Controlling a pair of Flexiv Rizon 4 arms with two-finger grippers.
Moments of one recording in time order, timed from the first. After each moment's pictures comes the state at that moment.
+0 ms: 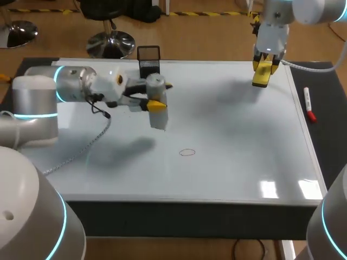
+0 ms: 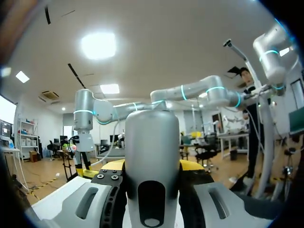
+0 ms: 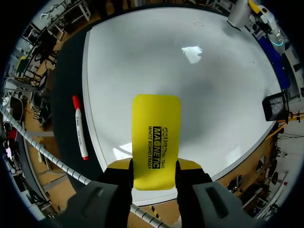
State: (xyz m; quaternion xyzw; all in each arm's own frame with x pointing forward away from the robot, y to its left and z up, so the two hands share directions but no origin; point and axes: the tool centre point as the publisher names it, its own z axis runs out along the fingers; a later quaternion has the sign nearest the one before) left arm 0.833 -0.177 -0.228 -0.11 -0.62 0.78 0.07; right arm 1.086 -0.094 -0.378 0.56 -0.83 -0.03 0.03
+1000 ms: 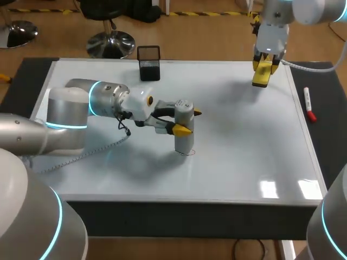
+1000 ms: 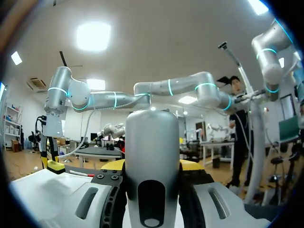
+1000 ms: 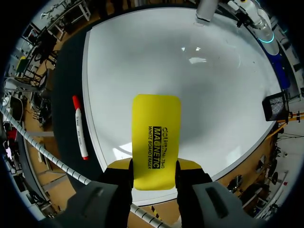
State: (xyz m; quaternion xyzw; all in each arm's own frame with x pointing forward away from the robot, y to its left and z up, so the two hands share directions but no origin) left arm 0.773 -0.245 -0.264 -0.14 -0.60 0.77 0.16; right arm 1.086 -0.094 -0.378 0.56 -0.83 -0.03 0.03
